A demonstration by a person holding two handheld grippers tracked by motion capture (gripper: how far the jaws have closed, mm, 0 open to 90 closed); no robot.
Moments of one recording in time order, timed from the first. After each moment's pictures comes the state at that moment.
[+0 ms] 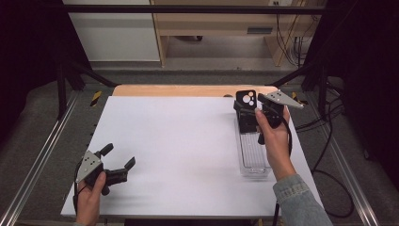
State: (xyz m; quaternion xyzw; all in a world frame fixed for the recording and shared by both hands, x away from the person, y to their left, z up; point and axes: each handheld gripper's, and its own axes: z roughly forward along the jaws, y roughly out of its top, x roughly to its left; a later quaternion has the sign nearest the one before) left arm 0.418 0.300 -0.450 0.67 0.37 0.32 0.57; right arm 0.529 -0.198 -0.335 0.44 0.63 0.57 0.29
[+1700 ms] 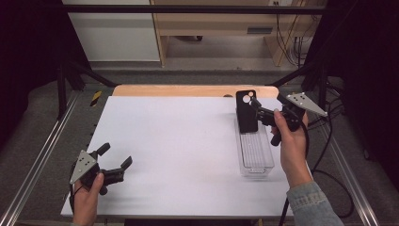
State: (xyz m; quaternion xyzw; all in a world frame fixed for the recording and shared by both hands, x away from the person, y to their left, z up) left arm 0.415 0.307 -0.445 0.65 0.37 0.32 0.58; right arm 0.505 -0.232 -0.322 0.47 0.58 0.58 0.34
